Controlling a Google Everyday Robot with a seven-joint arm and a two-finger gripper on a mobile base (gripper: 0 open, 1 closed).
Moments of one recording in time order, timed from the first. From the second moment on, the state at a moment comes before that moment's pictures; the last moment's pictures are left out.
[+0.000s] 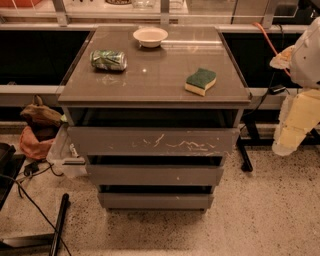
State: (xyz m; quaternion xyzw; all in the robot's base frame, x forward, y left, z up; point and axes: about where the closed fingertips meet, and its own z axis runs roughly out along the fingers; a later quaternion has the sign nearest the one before) arm 0.438 -0.217 0.976 -0.60 0.78 -0.03 0.16
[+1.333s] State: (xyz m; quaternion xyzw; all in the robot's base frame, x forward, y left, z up) arm 0.488 -0.201 0.853 -0.58 0.78 0.01 0.21
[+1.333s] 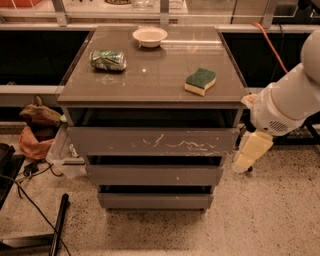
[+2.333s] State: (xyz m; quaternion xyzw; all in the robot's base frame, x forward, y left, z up) arm 0.524 -0.175 0.820 -0.58 0.77 0.04 0.26
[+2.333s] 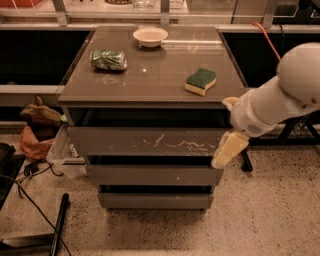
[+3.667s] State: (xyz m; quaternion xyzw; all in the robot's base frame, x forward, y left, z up) arm 0.588 -0.094 0.699 -0.59 0.72 0.14 0.32
